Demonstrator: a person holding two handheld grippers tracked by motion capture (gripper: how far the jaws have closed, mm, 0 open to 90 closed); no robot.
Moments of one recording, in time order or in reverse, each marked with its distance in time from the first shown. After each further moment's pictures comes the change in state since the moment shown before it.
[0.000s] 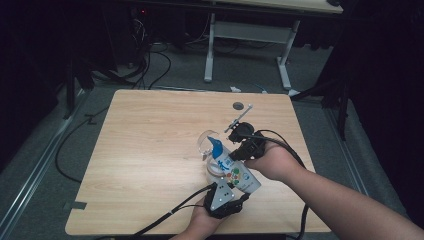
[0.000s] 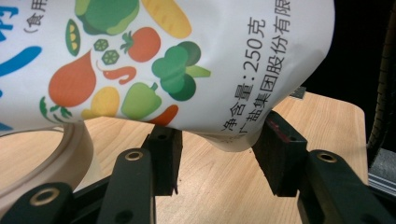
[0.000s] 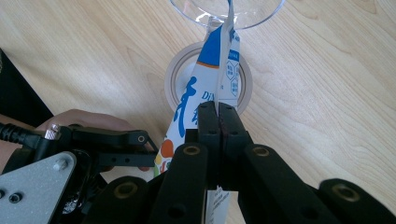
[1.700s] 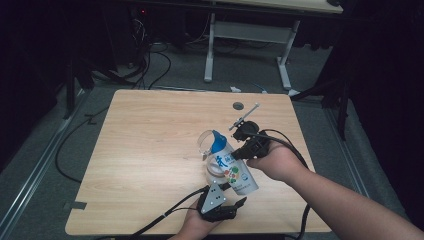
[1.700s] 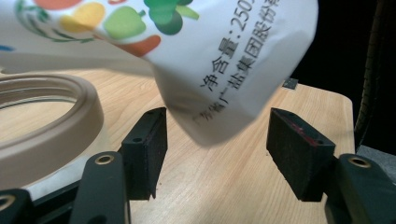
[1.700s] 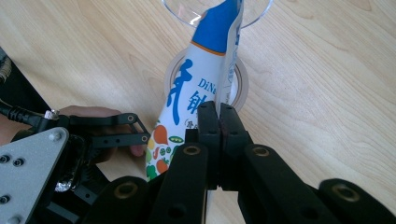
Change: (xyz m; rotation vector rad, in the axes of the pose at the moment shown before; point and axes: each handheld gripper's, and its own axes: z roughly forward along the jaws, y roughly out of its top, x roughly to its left) left arm 0.007 -0.016 -0.015 0.001 -0.032 -0.009; right arm -0.004 -0.006 -0.007 -0.032 0.015 0.047
